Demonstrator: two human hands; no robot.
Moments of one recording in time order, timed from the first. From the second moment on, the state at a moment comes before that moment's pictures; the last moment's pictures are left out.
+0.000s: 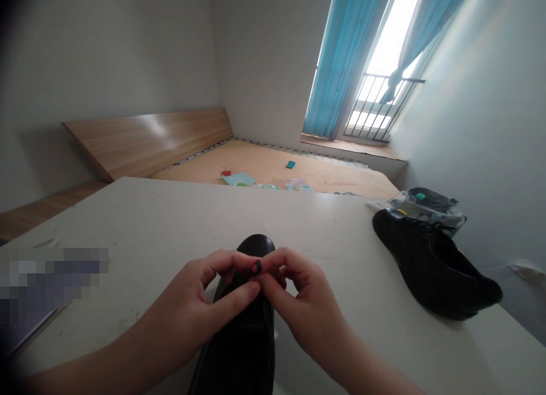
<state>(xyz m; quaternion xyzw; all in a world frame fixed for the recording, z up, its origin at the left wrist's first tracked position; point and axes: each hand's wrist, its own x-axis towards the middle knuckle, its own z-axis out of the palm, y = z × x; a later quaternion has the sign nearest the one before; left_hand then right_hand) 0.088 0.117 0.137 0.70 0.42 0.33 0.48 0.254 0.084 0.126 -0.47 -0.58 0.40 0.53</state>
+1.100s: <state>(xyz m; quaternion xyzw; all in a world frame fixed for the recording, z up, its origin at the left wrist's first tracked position) 0.078 0.141 0.157 0.80 0.31 0.28 0.44 0.268 0.086 0.139 -0.45 -0.77 0.21 0.39</state>
